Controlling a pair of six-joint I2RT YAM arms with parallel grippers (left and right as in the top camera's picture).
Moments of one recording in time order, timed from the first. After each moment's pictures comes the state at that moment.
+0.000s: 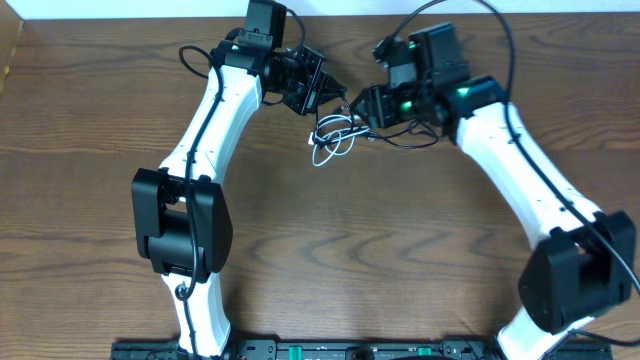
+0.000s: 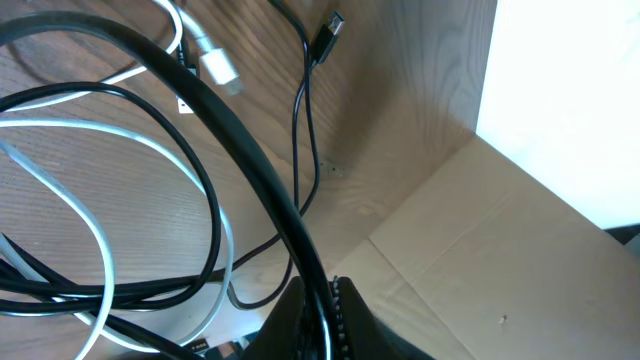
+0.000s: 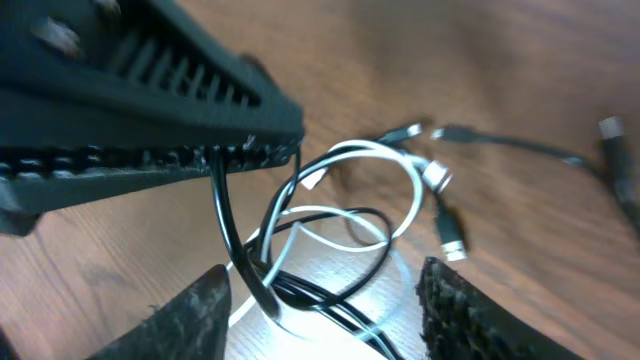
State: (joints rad) left arm -0.23 2.06 1.82 -0.79 0.75 -1.31; right arm 0.38 1.83 1.54 -0.61 -0.41 0.15
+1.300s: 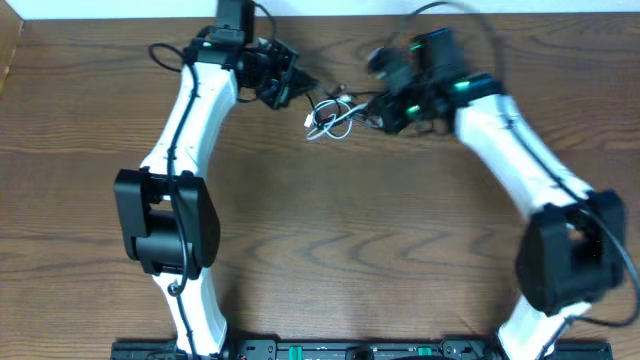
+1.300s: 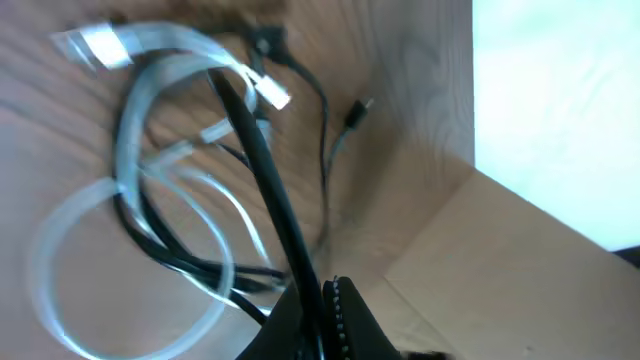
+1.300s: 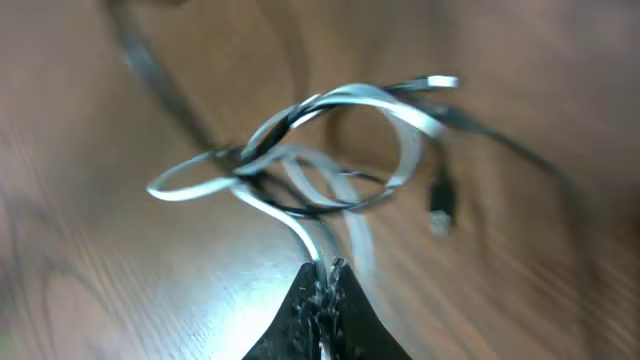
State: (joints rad) left arm -0.13 2.06 1.82 -0.80 0.70 -1.13; right arm 0.29 1.88 1.54 -0.60 -0.50 -0.15
